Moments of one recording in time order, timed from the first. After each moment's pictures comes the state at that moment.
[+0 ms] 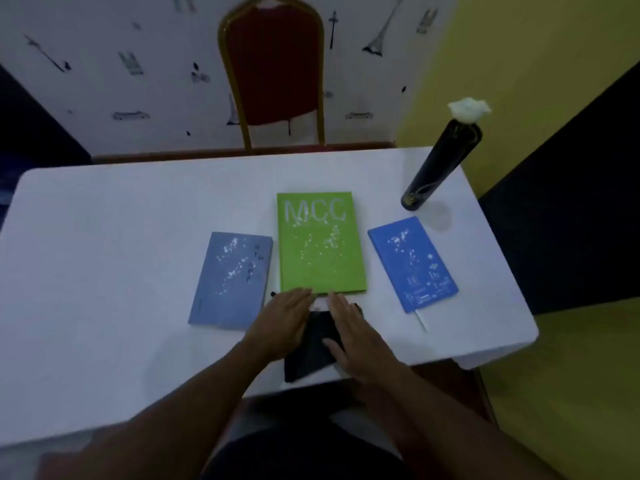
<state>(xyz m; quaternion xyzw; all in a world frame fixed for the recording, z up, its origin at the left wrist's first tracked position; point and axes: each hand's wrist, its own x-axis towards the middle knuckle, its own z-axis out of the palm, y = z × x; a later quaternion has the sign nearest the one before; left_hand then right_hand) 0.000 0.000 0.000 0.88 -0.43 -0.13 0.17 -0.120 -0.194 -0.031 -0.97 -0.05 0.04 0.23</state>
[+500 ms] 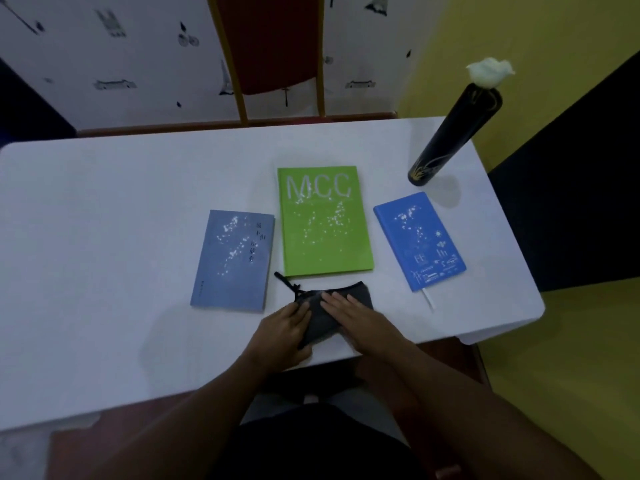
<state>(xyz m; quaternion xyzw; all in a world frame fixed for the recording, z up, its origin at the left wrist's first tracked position) -0.034 0.025 -0.026 0.85 -0.51 -0.12 0.07 -0.118 -0.206 -0.068 -0.97 -0.17 0.11 0.14</state>
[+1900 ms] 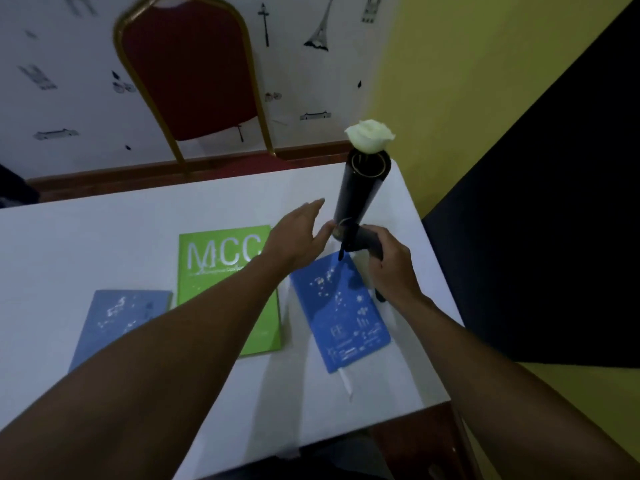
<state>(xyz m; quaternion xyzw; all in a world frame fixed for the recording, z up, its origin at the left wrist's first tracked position) 0.144 -0.305 0.063 0.89 -0.32 -0.14 0.30 0.007 -0.471 0.050 -0.88 0.20 -0.10 0.41</state>
